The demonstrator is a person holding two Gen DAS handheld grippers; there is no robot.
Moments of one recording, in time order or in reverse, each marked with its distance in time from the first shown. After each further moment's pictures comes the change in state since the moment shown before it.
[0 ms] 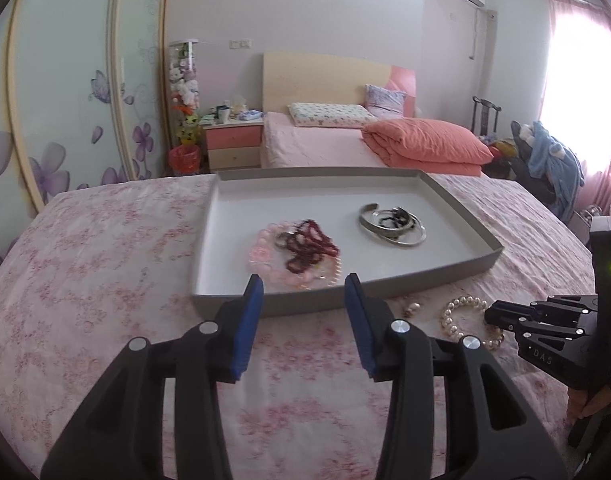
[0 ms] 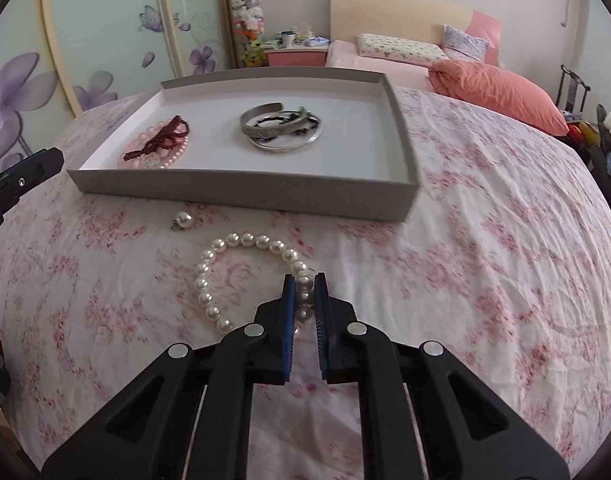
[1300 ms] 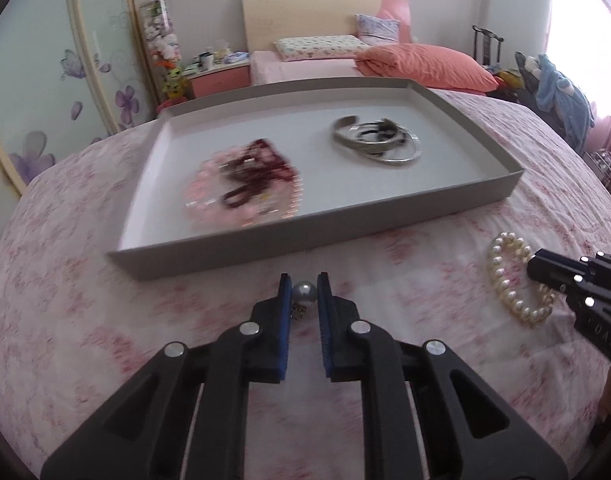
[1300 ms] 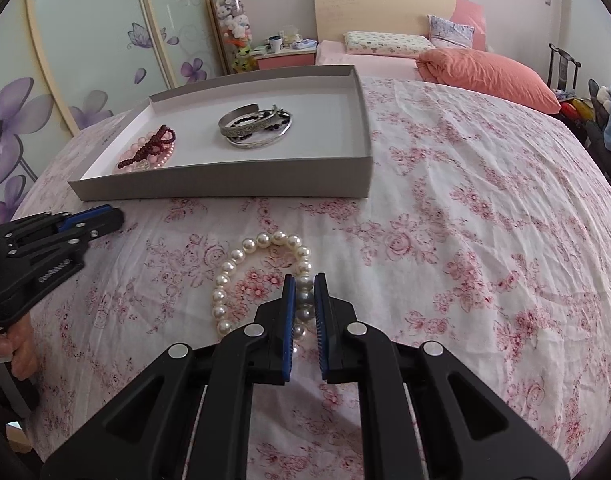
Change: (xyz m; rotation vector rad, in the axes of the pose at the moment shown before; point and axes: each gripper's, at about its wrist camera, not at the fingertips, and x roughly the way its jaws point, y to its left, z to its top) left arm 0.055 -0.025 -0.022 0.071 0.243 0.058; right arm -0.008 -0.021 -0.009 0.059 -0.009 0.035
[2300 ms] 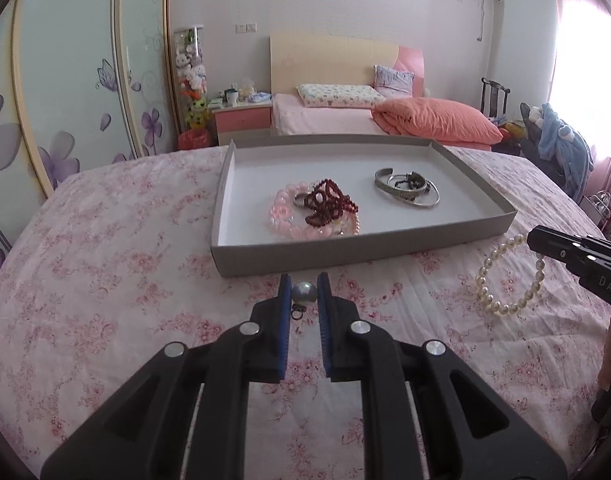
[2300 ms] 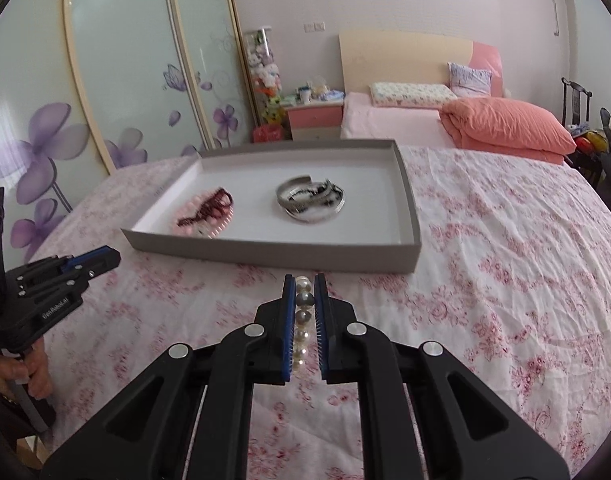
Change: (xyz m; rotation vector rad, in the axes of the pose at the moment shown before) left arm -0.059 0.042 -0.022 -0.074 -0.190 0.003; right arm -0.040 0.027 0.017 -0.030 -0.206 0.098
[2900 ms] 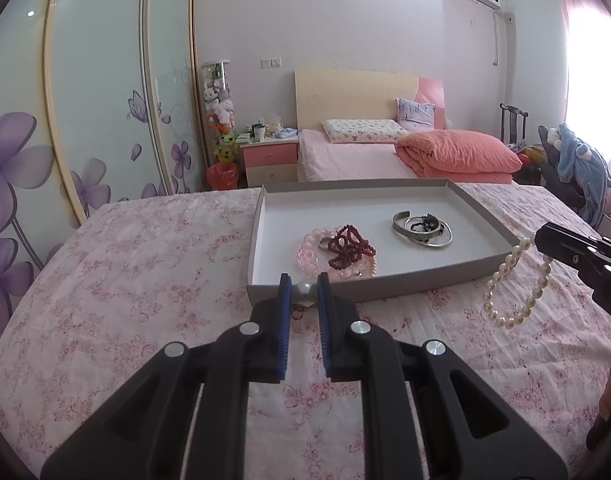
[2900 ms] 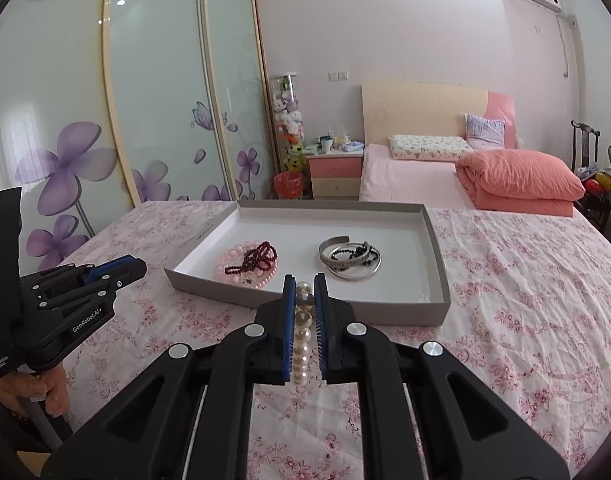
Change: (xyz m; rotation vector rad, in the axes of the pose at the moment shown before) left arm -0.034 -0.003 0.010 -0.009 -0.133 0.102; right arm -0.026 0.039 0.011 -0.069 -0.183 0.038
